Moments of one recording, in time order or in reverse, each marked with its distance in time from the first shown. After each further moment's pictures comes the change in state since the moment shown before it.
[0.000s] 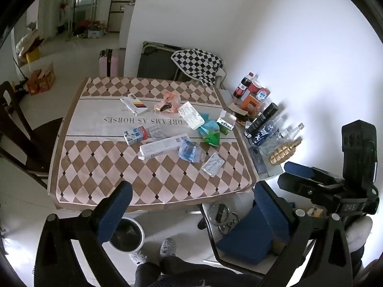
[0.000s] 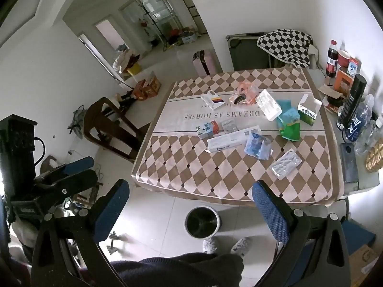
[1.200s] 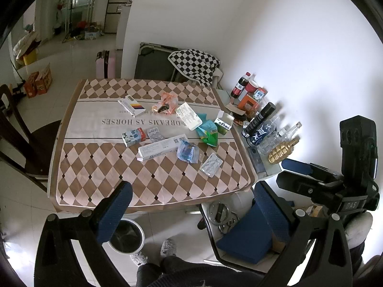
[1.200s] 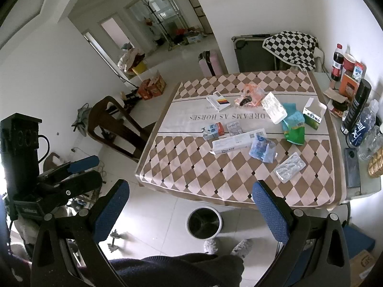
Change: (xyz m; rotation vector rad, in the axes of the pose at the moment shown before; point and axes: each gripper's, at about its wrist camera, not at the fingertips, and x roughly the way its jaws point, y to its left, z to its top) left arm 0.001 0.001 0.003 -0.008 -0.002 -0.010; right arm 0.011 0.006 0.017 -0.013 0.010 0.008
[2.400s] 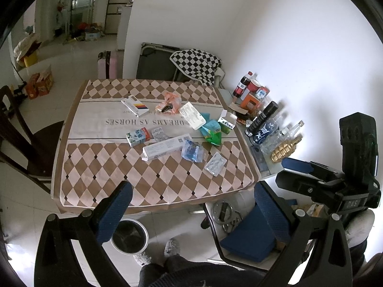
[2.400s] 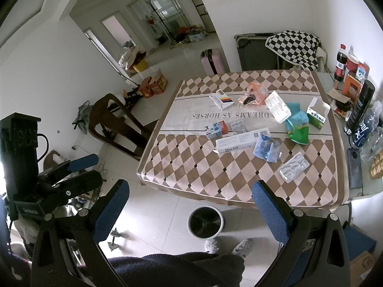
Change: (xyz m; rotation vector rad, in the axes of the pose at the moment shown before) left arm -0.010 0.012 0.000 0.013 -0.001 0.001; right arm 0.005 0.005 0.003 -0.001 0.002 0.008
